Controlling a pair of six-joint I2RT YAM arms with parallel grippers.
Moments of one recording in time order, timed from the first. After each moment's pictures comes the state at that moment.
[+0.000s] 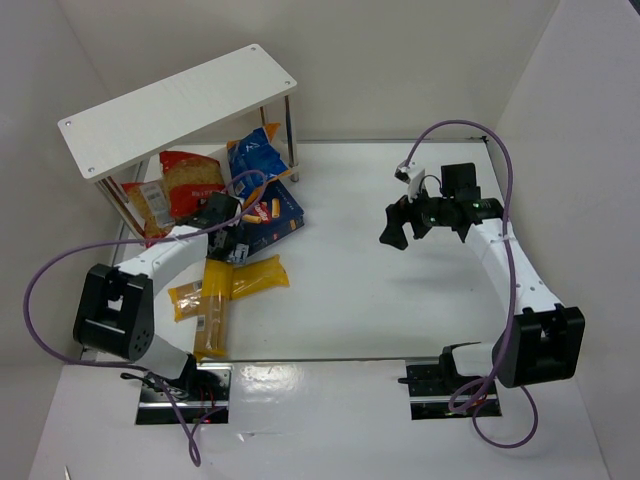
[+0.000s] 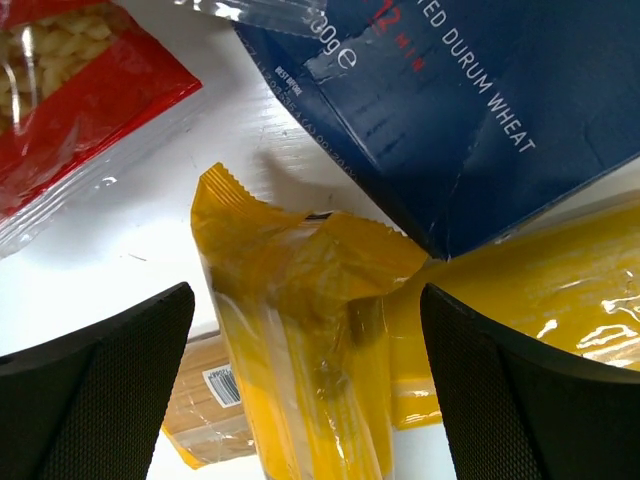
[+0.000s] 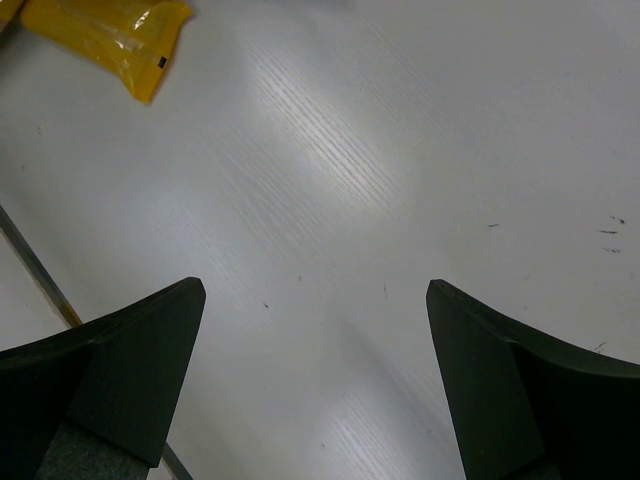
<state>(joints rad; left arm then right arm) -0.26 1.49 0.94 -0.53 -0.25 -0.09 0.11 1.30 1.13 -0.67 -0.65 -0.39</state>
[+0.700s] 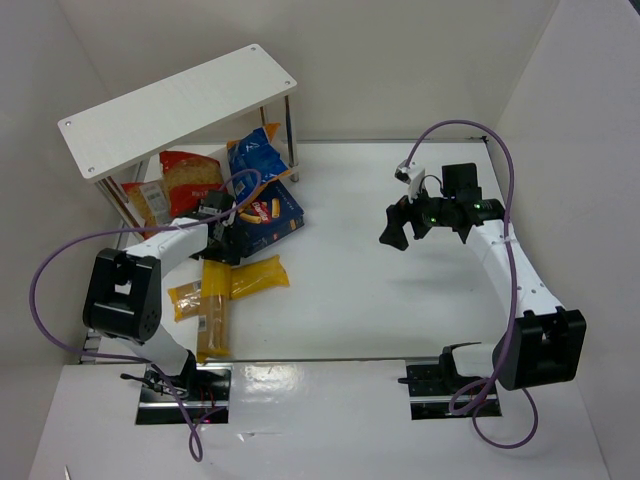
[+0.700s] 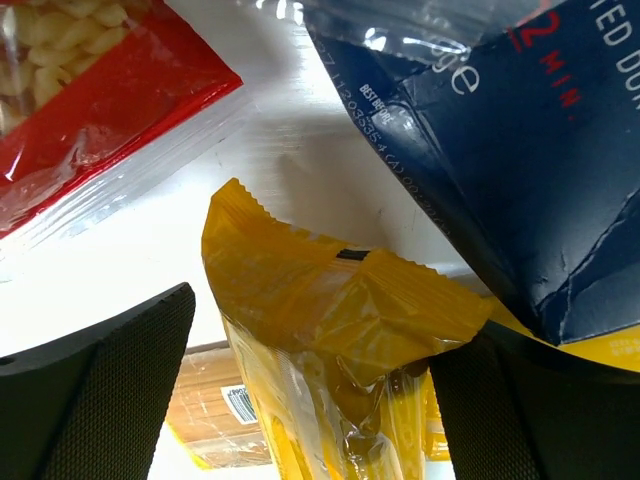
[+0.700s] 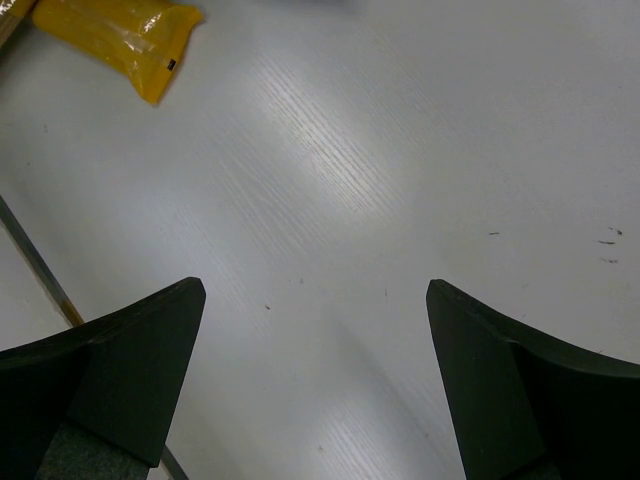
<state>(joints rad) -0.19 1.61 0.98 -0.56 -0.26 -0.09 0.11 1.29 1.12 -0.66 -0.67 -0.41</state>
